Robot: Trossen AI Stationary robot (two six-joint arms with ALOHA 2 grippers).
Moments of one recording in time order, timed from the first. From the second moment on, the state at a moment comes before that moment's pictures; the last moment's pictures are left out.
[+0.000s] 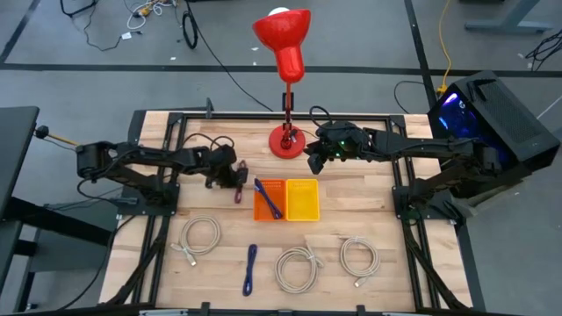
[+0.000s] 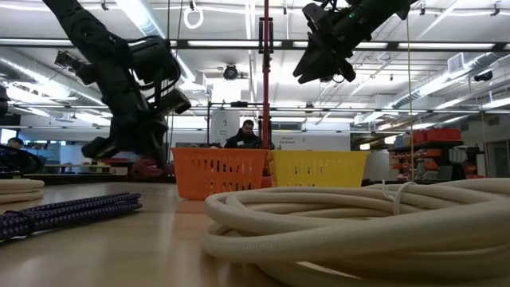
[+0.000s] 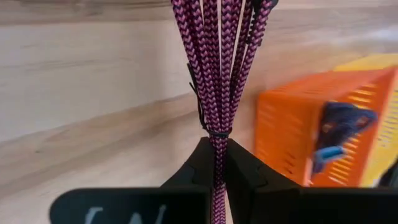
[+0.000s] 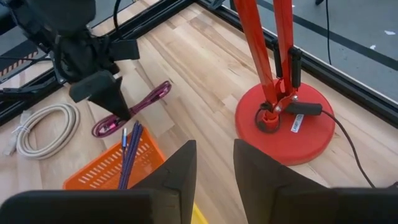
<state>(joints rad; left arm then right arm) 0.31 1.33 0.53 -0.18 0.22 -1.24 -0.21 1.35 1.06 -0.34 0.14 0.41</state>
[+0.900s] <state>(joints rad) 0.11 1.23 0.89 -0.46 -0.01 -1.21 -0.23 1.35 1.06 -0.34 0.17 0.41</state>
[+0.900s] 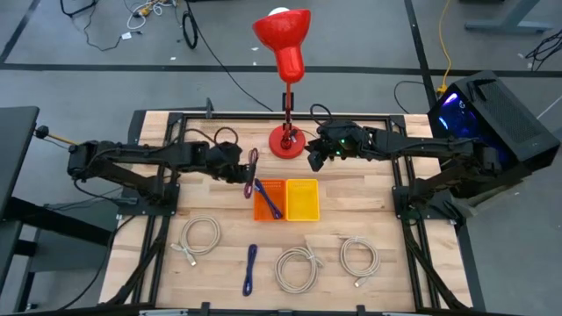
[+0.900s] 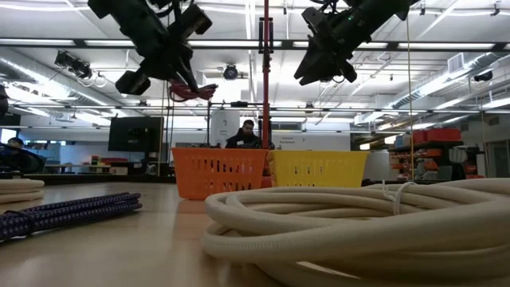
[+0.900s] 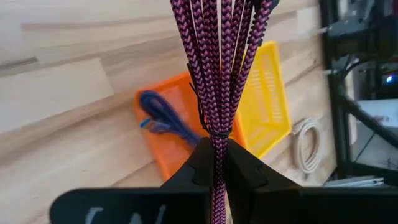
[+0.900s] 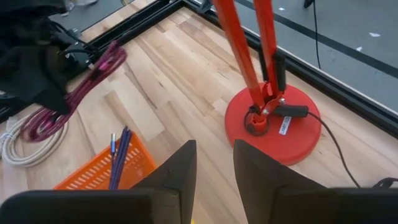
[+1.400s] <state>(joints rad) -0.08 1.37 0.89 -0.22 -0.21 -1.40 -0.24 1.35 1.06 -0.34 0.15 0.40</state>
